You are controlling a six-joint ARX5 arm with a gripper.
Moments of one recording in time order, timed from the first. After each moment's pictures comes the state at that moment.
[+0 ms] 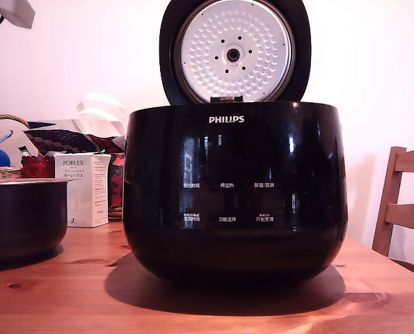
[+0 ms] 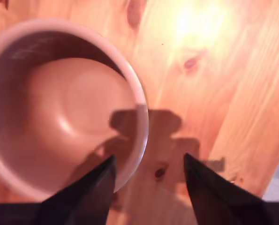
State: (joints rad) arm -0.11 1.51 1.37 -1.23 0.05 1.16
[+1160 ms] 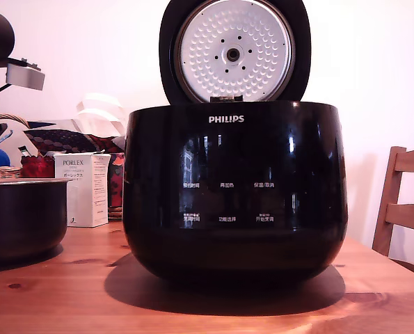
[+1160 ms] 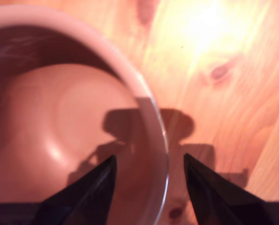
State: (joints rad) arm -0.11 1.58 1.20 -0.91 0.07 1.16
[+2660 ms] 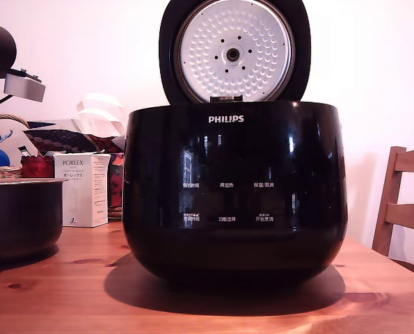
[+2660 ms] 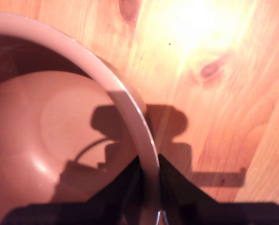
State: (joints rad) arm -0.11 1.61 1.19 -0.96 0.07 1.18
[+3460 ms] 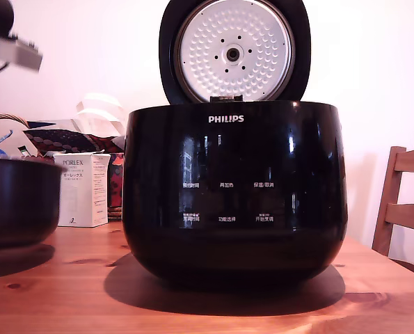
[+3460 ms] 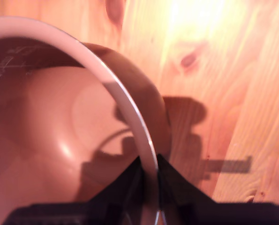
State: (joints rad) arm -0.18 1.45 1.19 -1.05 -0.01 1.21
